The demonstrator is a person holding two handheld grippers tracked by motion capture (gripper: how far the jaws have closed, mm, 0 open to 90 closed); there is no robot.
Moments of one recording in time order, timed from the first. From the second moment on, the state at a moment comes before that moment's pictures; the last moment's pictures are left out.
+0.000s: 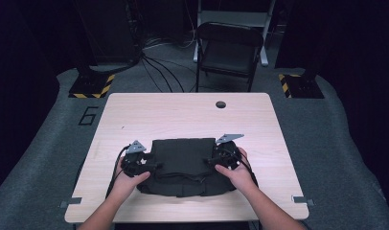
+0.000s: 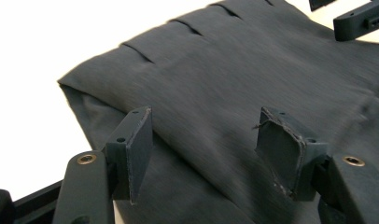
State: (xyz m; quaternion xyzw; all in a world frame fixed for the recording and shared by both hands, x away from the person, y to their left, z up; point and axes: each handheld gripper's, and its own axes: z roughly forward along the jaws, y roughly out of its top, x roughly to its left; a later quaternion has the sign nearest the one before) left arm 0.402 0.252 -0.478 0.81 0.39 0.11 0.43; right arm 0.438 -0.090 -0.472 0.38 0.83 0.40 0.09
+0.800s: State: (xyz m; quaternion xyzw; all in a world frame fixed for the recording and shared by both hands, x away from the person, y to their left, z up) left arm 0.371 0.229 -0.491 0.85 0.33 0.11 0.40; right arm 0.377 -0.082 -0.487 0.32 0.86 0.37 0.09
